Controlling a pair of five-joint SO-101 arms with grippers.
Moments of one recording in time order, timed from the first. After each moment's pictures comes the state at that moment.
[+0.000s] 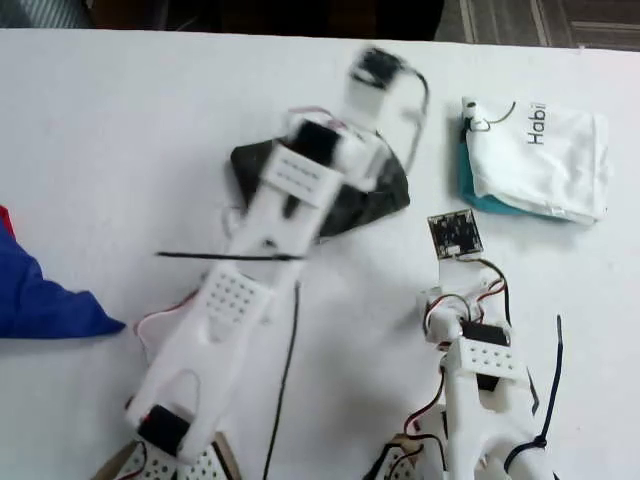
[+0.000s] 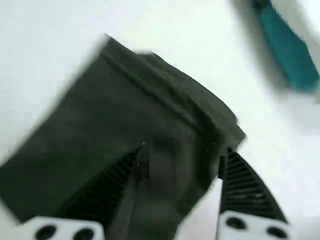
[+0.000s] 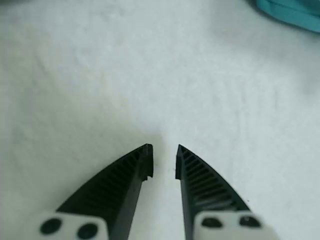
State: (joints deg) left arm 20.0 65.0 -93.5 91.8 4.0; right arm 6.0 -42.3 80.5 26.8 22.2
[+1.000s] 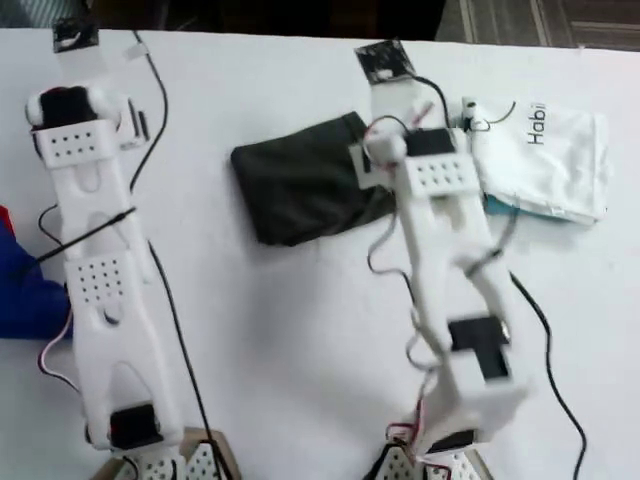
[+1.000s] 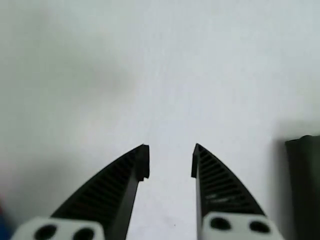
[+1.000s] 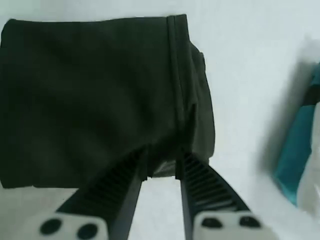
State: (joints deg) left arm -21.4 64.2 -93.6 101.4 4.0; right arm -12.9 14.2 -7.8 63.4 10.6
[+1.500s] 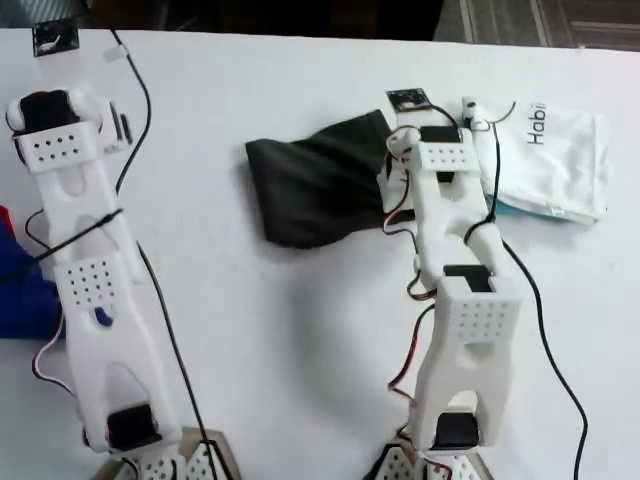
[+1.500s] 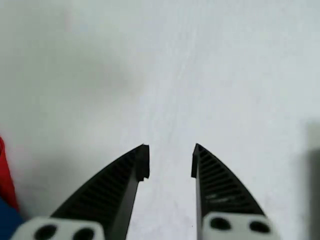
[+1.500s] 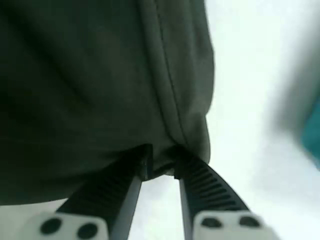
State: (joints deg) left arm -23.9 64.3 -93.6 101.4 1.9; right arm -4.8 37.5 -21.6 74.2 10.9
